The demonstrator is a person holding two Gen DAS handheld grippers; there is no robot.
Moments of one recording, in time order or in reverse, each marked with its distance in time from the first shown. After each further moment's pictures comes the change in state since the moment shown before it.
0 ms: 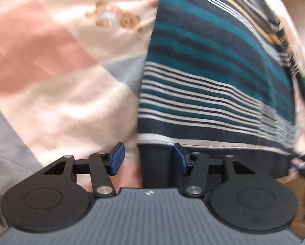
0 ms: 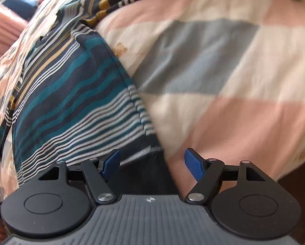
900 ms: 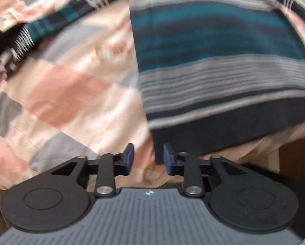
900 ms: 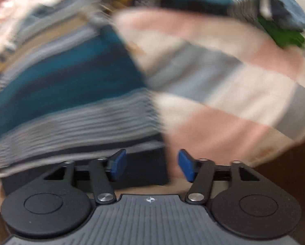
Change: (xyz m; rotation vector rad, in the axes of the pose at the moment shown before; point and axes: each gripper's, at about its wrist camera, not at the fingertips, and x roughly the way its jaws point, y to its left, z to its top) left arm -0.090 -0.097 -0.044 0.388 -0.059 0.420; right arm -0.079 0.094 -0.004 -0.250 -0.011 -0.182
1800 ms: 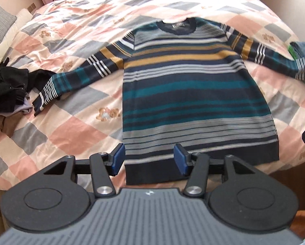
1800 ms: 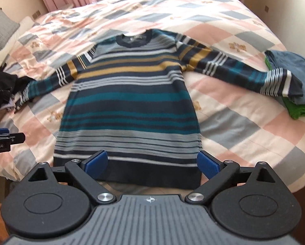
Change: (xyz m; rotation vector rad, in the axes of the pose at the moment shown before) left arm -0.136 -0.086 0.029 -0.057 -0.207 0.062; right arm -0.133 0.055 -0.022 -0.233 -0.137 0.087
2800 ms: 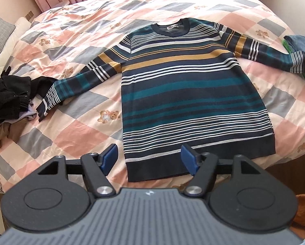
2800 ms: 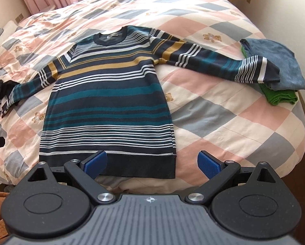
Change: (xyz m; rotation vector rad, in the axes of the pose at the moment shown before) left arm -0.024 -0.017 0.000 0.046 -0.014 0.018; right arm -0.019 -0.044 -0.007 0.061 0.012 -0.069
